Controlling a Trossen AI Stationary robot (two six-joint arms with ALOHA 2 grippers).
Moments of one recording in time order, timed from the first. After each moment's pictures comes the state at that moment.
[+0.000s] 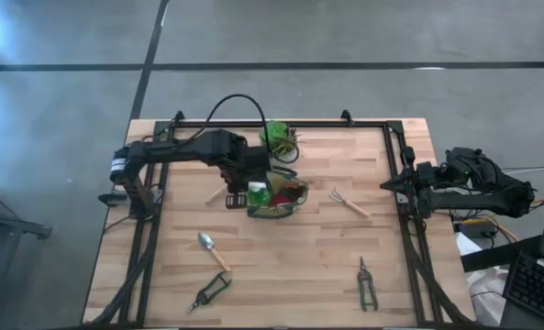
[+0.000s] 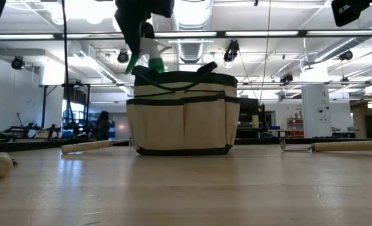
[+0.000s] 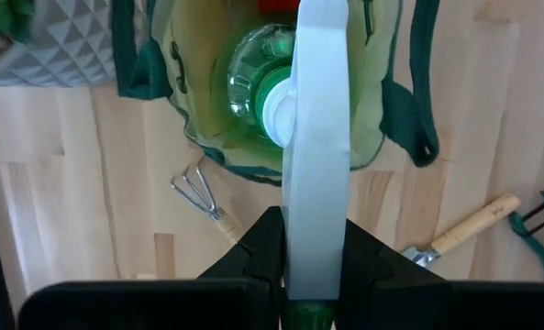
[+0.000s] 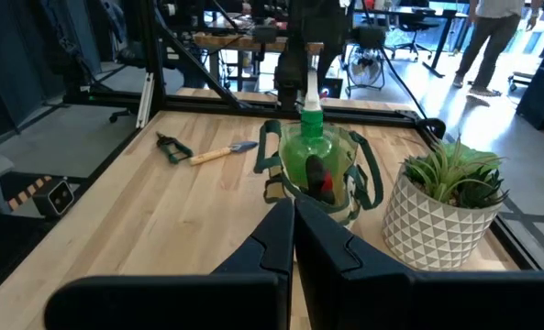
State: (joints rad) left arm 0.08 1.74 1.83 -1.47 -0.03 0.05; right arm -0.07 0.21 0.69 -0.70 -0.16 -0.04
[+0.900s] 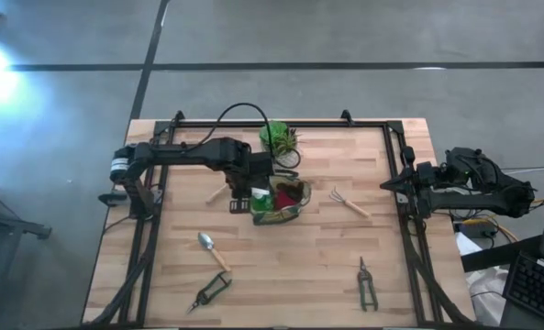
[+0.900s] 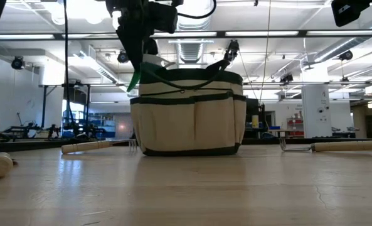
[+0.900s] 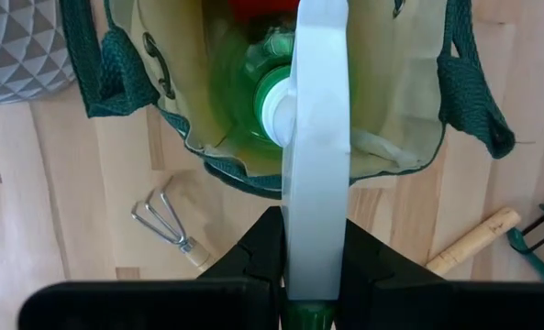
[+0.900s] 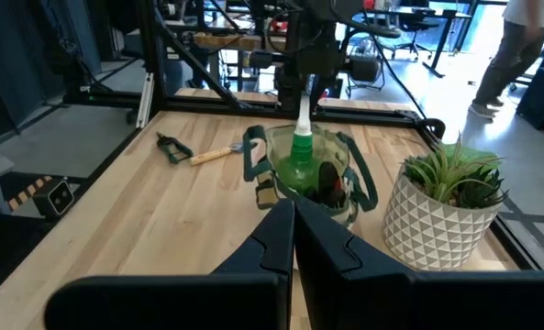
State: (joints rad) left arm 0.08 1.75 1.68 -1.31 0.04 0.07; right arm -0.07 0.21 0.69 -0.70 -0.16 -0.04
